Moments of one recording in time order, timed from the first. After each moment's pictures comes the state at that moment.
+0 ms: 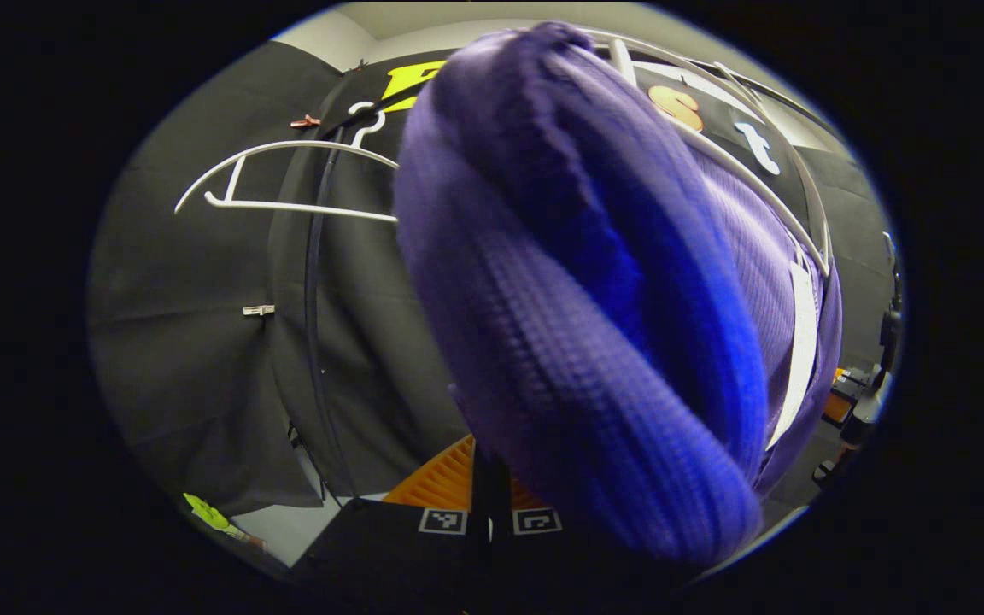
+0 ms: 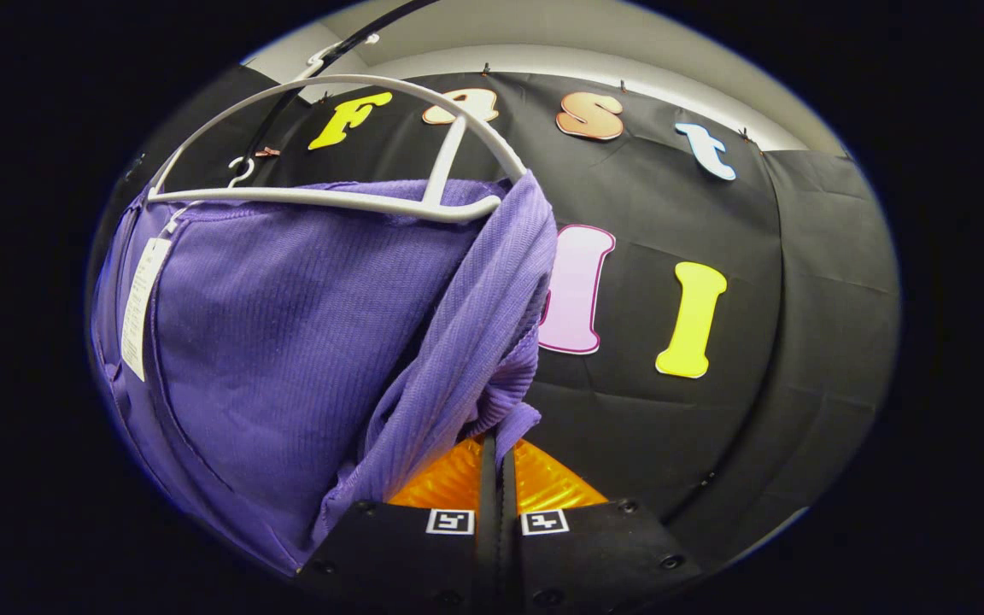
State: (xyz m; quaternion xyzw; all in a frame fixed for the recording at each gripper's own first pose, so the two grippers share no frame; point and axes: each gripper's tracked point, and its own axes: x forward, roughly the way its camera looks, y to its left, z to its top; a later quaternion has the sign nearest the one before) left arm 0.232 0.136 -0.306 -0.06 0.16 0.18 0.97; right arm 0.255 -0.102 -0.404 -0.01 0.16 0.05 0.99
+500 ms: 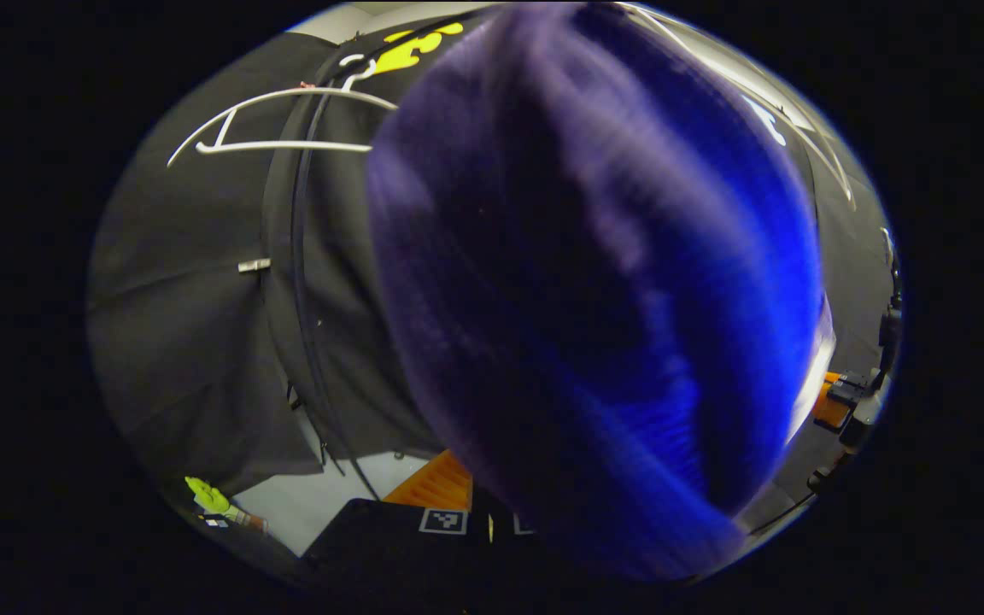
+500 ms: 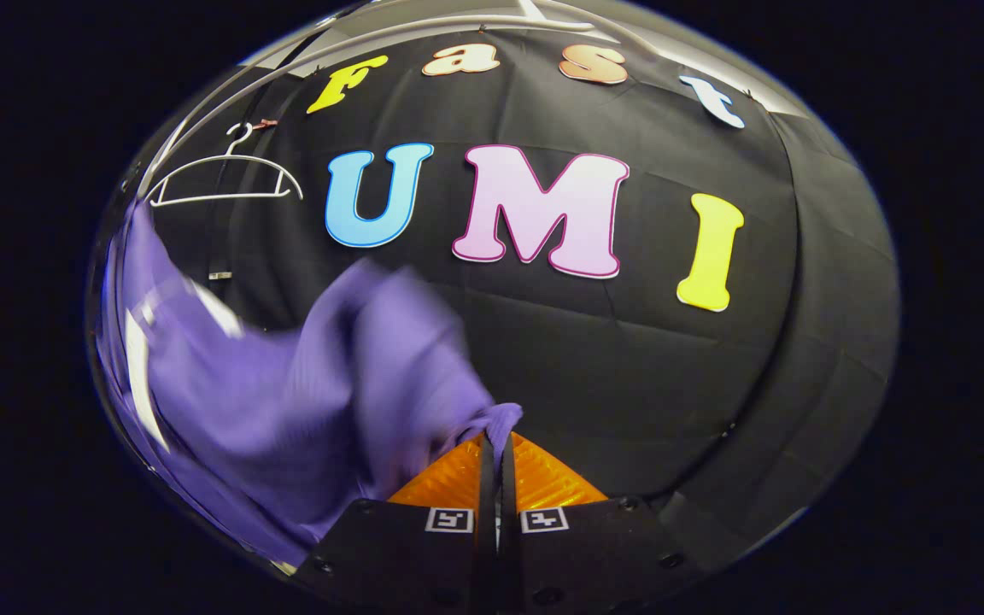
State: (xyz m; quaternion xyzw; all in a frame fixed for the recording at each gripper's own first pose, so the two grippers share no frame) left arm 0.215 0.109 -0.367 -0.10 0.23 0.18 0.95; right arm 0.215 -0.086 -0.456 0.04 0.24 0.07 0.97
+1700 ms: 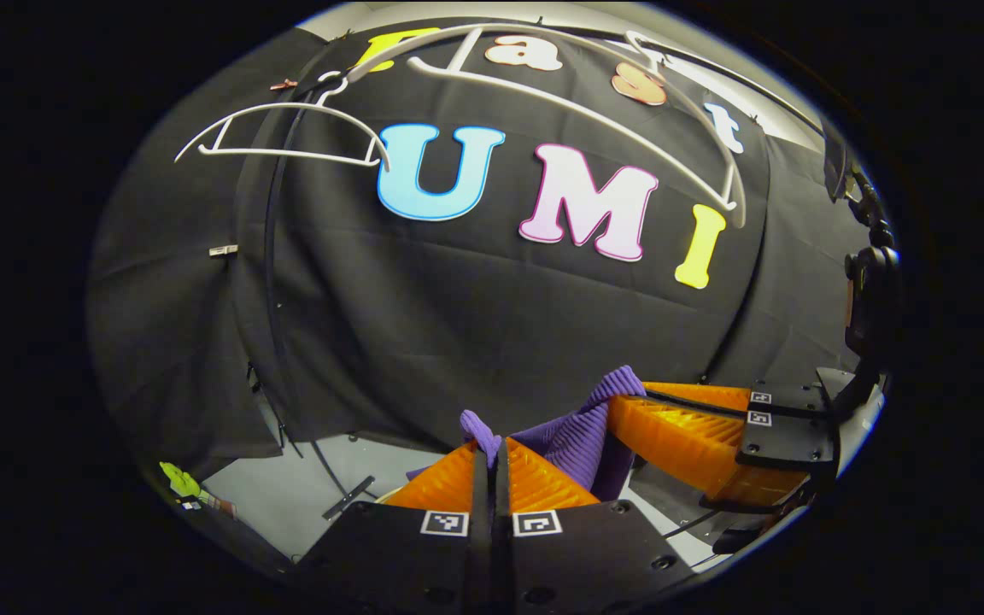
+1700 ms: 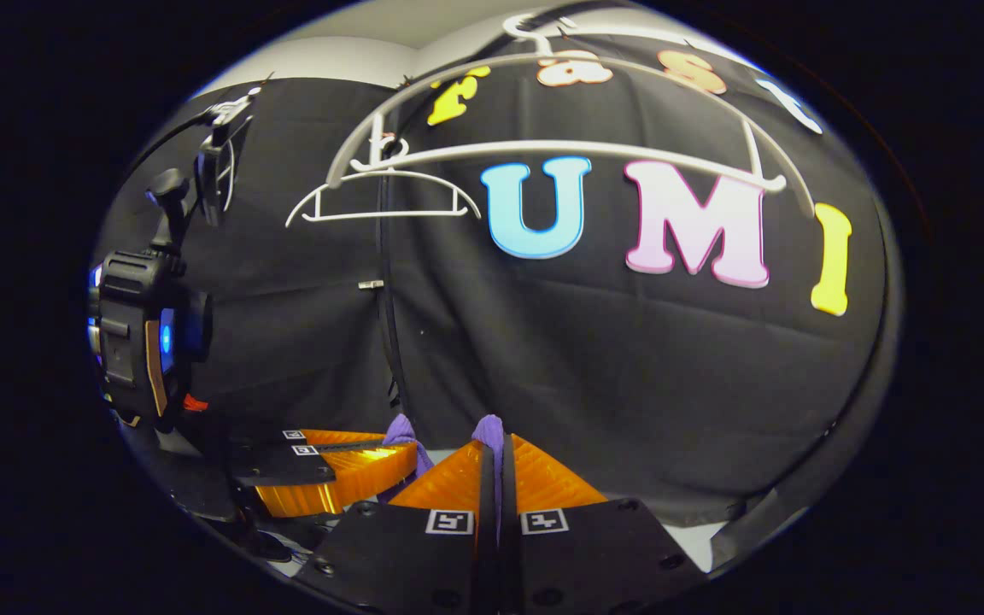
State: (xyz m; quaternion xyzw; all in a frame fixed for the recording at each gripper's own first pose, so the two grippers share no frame) left arm 0.175 0.020 -0.350 -0.11 0.24 0.11 0.96; right arm 0.115 0.087 -0.397 0.09 0.29 0.27 0.91
